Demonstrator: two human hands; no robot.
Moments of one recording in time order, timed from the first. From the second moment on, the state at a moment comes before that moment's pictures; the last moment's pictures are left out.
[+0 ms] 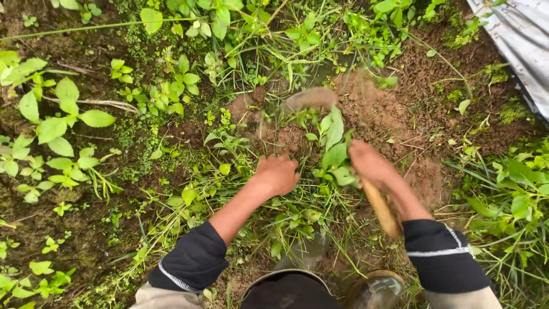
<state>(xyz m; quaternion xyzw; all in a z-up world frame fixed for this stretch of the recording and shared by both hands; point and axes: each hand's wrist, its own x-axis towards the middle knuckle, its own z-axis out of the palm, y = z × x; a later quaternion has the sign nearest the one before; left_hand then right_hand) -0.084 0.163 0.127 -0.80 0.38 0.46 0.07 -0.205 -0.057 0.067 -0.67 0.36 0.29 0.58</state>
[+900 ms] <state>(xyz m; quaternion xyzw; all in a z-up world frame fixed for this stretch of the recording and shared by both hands) -0.044 0.050 0.244 -0.72 0.49 0.47 0.11 -0.278 -0.207 0.308 -0.84 0.41 0.30 0.18</state>
